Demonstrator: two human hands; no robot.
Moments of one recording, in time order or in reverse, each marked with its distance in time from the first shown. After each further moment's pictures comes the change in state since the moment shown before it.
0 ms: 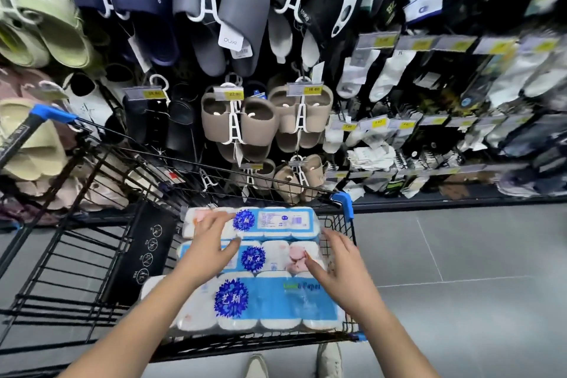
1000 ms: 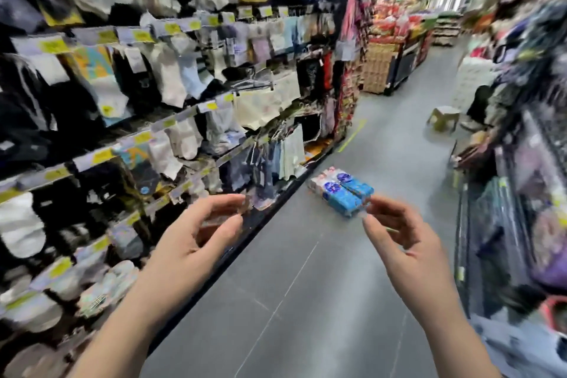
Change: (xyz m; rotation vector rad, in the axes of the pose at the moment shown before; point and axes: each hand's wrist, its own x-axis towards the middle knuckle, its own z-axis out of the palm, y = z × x) left_hand -0.107 0.639 0.159 -0.470 -0.398 1.059; right_hand -0.337 0.241 -0.441 0.518 1.340 0.195
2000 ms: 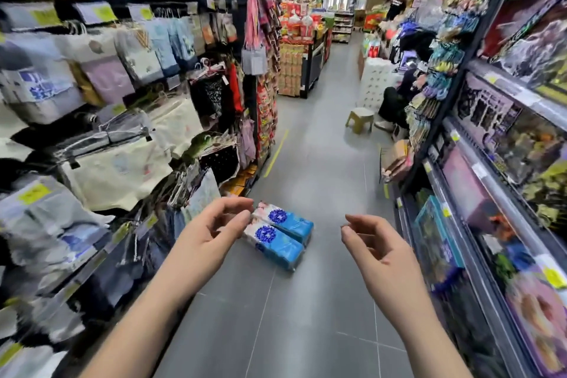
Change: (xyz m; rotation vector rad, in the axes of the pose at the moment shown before) left_hand 0.552 -0.115 0.226 -0.300 -0.306 -0.043; right_hand 0.461 0.157 -0.009 -0.109 0.256 0.151
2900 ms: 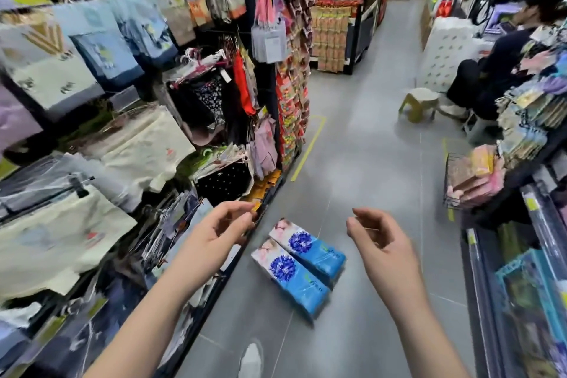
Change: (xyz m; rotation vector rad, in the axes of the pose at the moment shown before) left_hand 0.410 -0.117 0.064 0.039 0.082 -0.203; right_hand 0.448 0.160 0.066 0.075 -0.066 0.138
